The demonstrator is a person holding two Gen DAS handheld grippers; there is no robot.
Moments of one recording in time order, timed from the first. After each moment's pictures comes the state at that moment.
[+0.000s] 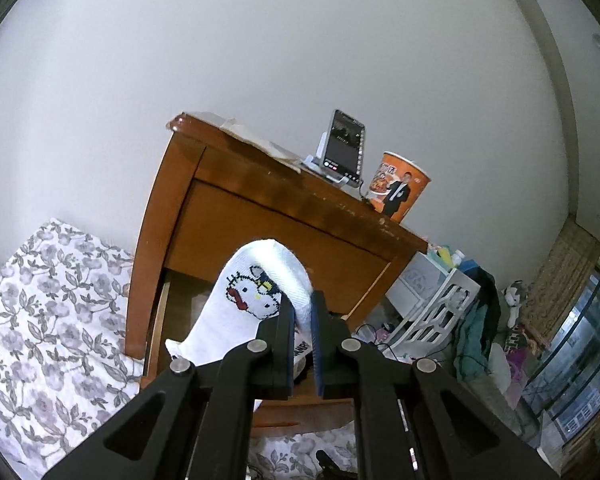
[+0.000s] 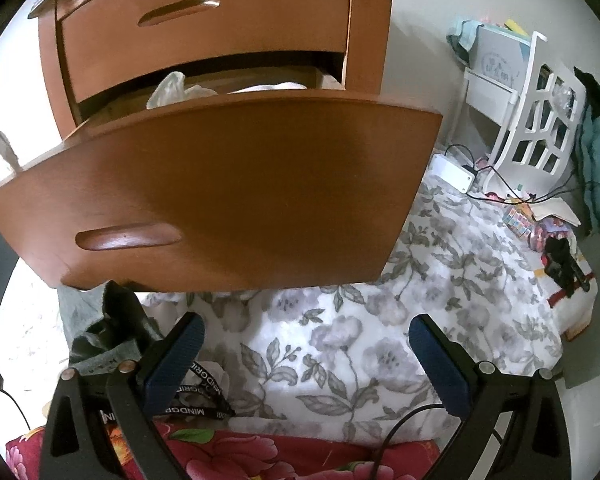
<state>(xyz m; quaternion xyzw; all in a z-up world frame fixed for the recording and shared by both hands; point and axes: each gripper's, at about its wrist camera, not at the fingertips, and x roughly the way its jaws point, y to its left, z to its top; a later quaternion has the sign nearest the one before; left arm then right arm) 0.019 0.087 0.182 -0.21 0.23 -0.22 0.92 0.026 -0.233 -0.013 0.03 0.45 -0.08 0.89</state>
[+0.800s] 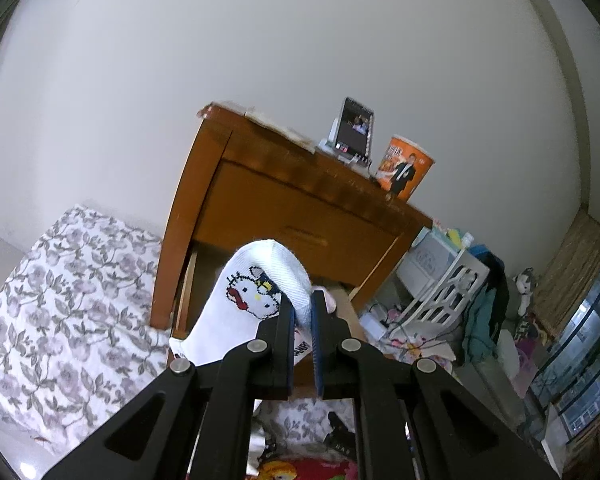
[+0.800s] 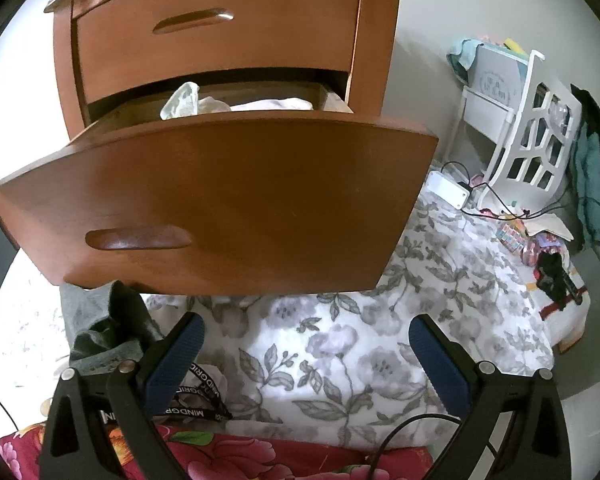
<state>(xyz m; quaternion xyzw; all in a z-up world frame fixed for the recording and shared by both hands) -0.024 0.099 0.178 -0.20 0.27 -0.19 0.92 0.018 -0.223 -0.006 0.00 0.43 -0.08 0.90</state>
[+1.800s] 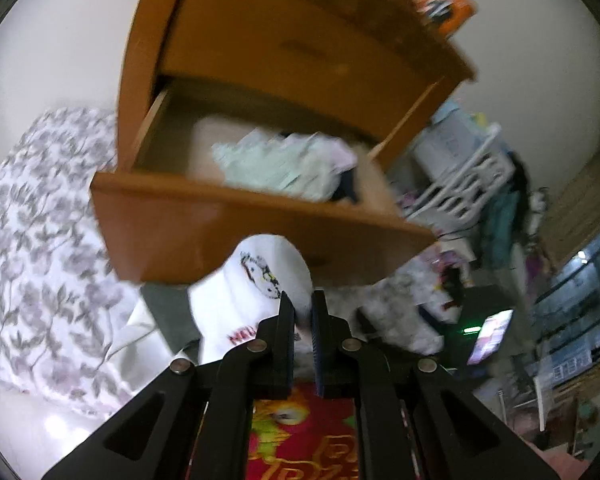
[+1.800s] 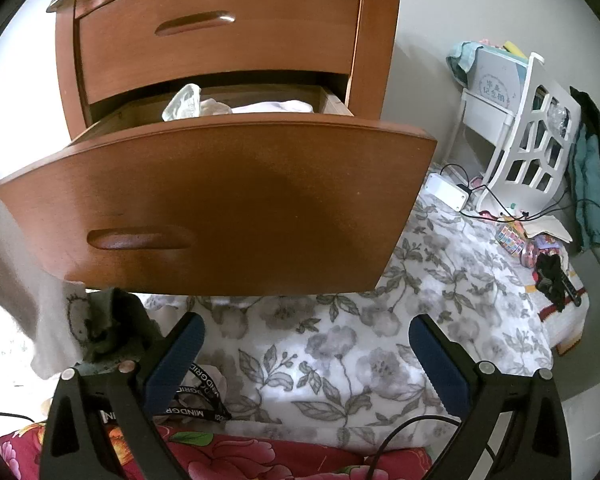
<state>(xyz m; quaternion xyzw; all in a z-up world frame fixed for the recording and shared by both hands) 0.020 0.029 0.038 -0.15 0.47 -0.22 0.84 0.017 -0.222 -0.004 0.00 0.42 -0.08 0.90</state>
